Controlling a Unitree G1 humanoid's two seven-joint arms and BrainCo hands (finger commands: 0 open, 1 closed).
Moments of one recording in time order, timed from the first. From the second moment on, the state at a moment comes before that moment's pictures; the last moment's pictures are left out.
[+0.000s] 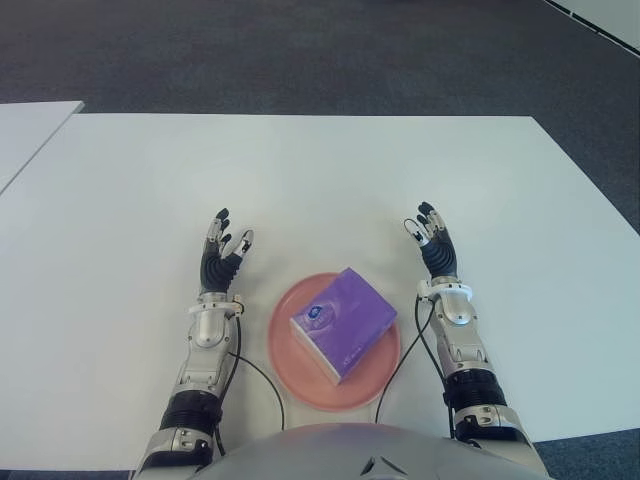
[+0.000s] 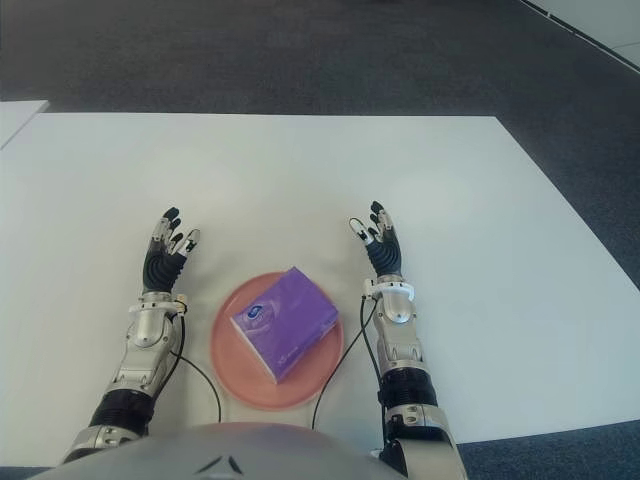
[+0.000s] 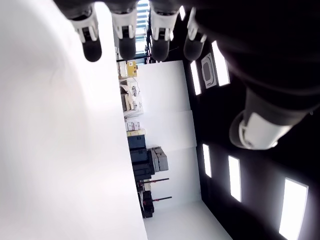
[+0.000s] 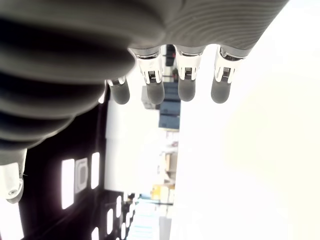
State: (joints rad) left arm 0.02 0.05 0.07 0.42 0.10 -0.49 0.19; right arm -0.13 -0.10 -0.09 0.39 -0.04 -0.26 -0.05
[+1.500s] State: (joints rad) left arm 0.02 0.05 0.09 0.40 0.08 -0.46 0.19; right arm -0.17 -0.16 -0.07 0.64 -0.05 -0.44 -0.05
